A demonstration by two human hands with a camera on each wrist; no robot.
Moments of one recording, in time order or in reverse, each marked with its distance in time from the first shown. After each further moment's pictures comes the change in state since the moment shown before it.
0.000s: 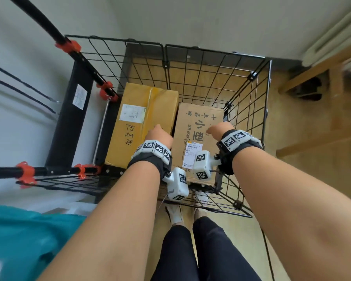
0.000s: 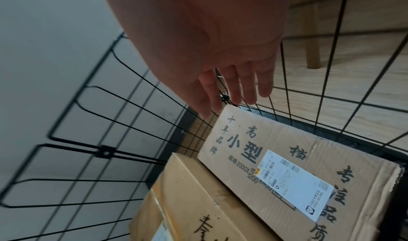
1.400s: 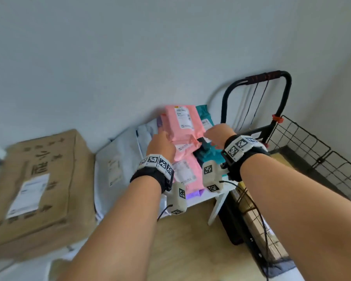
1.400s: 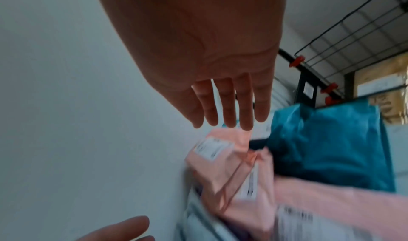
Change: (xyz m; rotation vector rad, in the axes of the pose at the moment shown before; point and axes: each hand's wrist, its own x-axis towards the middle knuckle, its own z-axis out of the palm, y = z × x) left_hand -0.484 -0.342 -0.014 -0.575 1.029 -0.400; right_hand -0.484 0.052 0.207 -0.612 -0.176 -1.262
